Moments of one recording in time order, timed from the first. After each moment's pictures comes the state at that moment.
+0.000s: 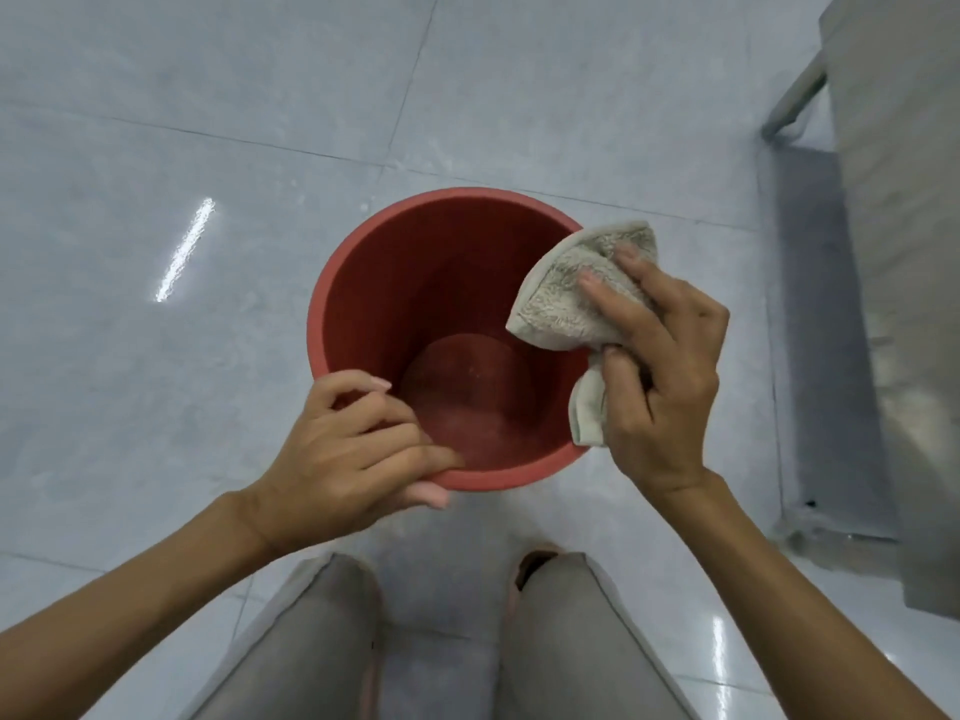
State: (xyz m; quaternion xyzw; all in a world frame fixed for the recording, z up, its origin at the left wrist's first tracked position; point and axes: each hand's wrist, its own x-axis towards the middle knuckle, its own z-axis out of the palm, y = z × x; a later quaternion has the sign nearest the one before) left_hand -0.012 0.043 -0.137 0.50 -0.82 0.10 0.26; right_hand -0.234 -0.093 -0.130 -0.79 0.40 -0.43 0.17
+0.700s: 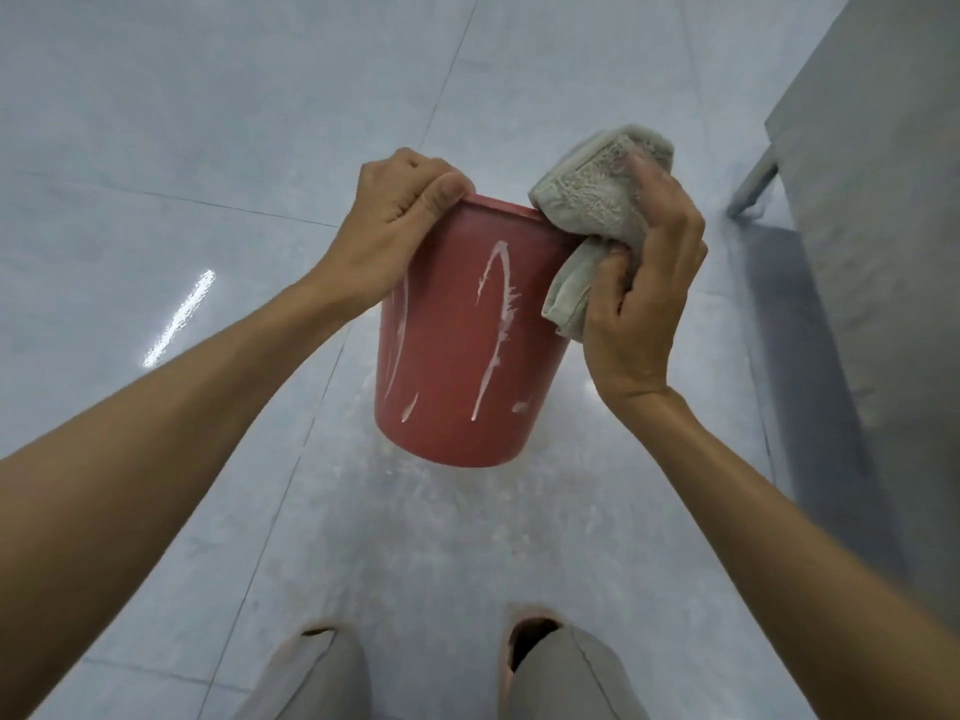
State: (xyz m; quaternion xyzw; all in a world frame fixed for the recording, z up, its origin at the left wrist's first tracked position) left_hand 0.032 -0.114 -0.084 0.63 -0.64 -0.14 0.41; right_hand -0.176 -0.155 -0.108 -0.71 0.40 -0.55 0.14
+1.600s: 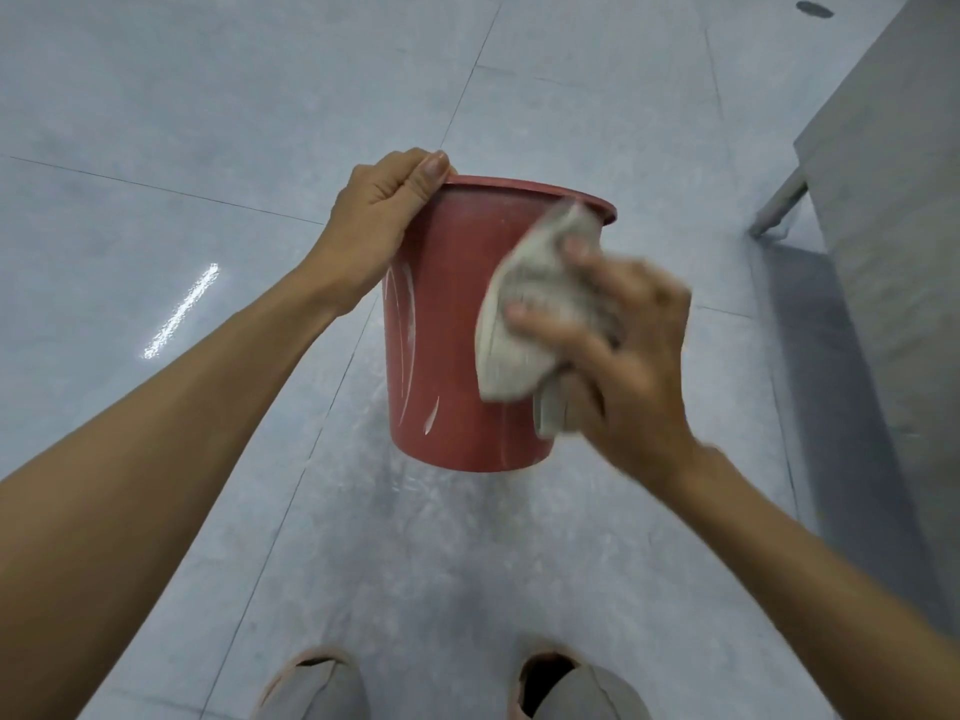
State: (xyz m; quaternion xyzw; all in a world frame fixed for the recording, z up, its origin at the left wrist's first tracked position) left_hand 0.065 -0.128 -0.098 0.64 -0.51 -0.26 0.51; right_hand -0.184 -0.152 -0.138 -0.89 0.19 -0.41 -0.03
